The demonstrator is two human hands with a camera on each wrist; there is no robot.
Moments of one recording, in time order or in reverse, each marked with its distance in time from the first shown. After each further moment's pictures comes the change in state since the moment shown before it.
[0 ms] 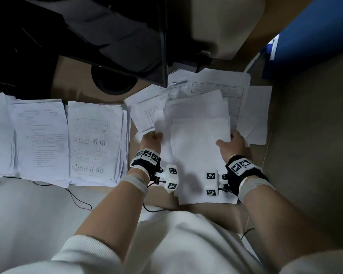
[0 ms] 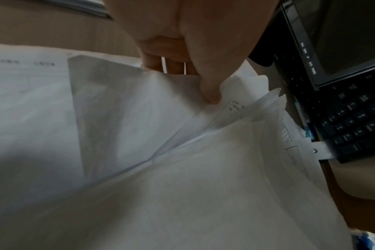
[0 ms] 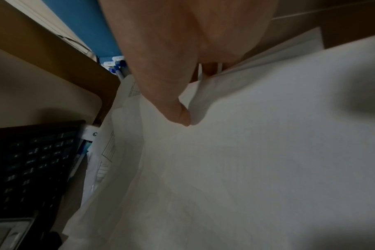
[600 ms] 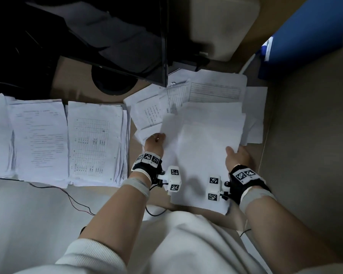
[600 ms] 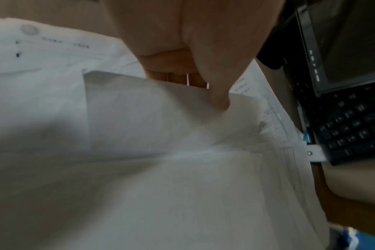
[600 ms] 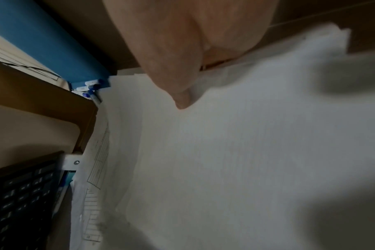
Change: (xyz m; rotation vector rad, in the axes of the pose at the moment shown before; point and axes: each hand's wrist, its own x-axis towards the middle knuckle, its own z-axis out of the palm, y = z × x) left_hand -0.026 0.001 0.004 -0.129 -0.060 0.049; right_hand -0.026 0.042 -0.008 0.075 0.092 0.150
